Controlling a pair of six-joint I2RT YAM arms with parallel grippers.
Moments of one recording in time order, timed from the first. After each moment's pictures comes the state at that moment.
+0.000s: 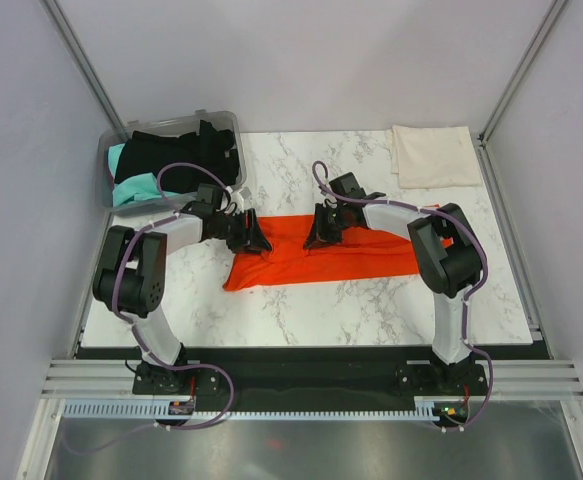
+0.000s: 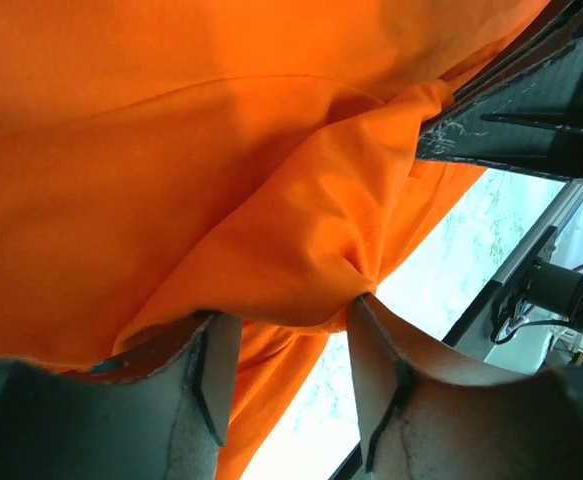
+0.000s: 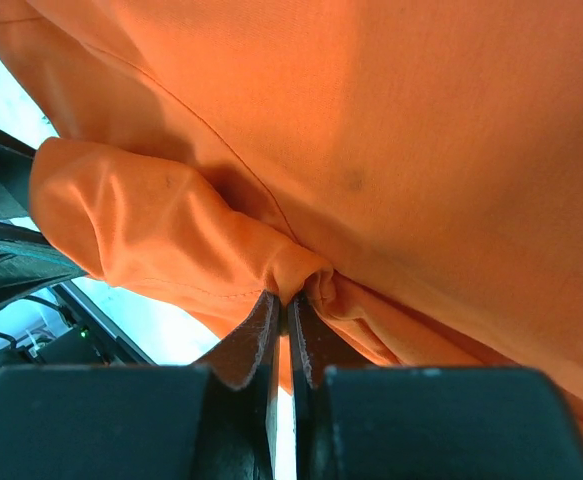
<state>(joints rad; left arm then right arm) -0.21 1.78 0.98 -0.21 0.69 -0.31 0.48 2.03 1.33 -0.30 -0.50 0.60</state>
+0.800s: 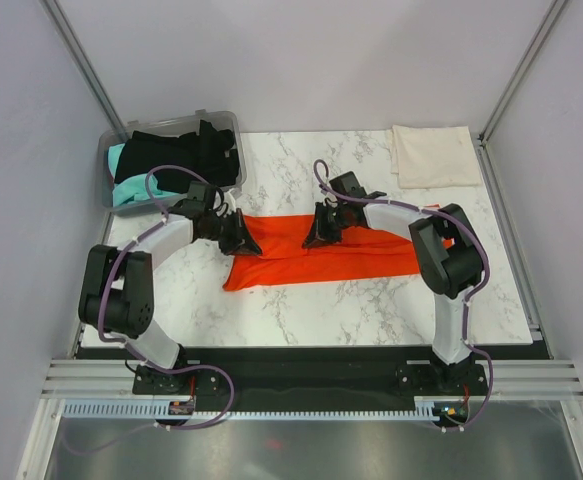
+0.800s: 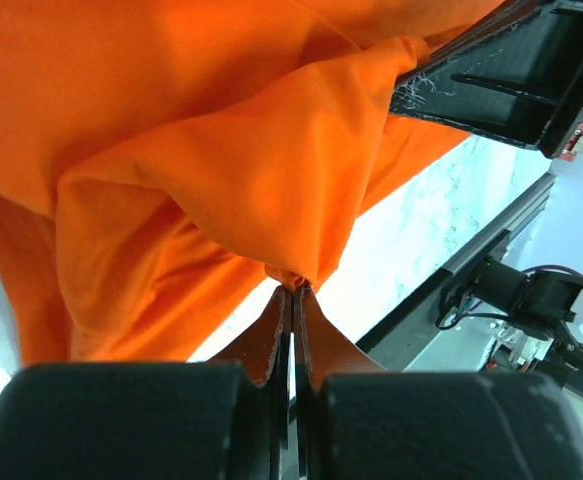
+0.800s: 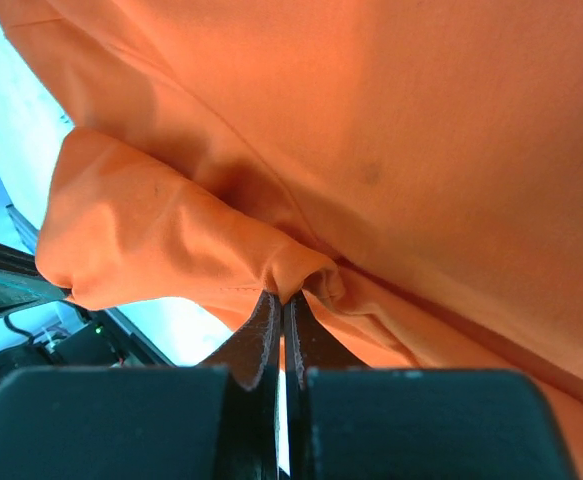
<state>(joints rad) -0.20 1.64 0.99 -0.42 0.65 -0.41 0.48 2.02 1.33 -0.30 -0.51 0.63</state>
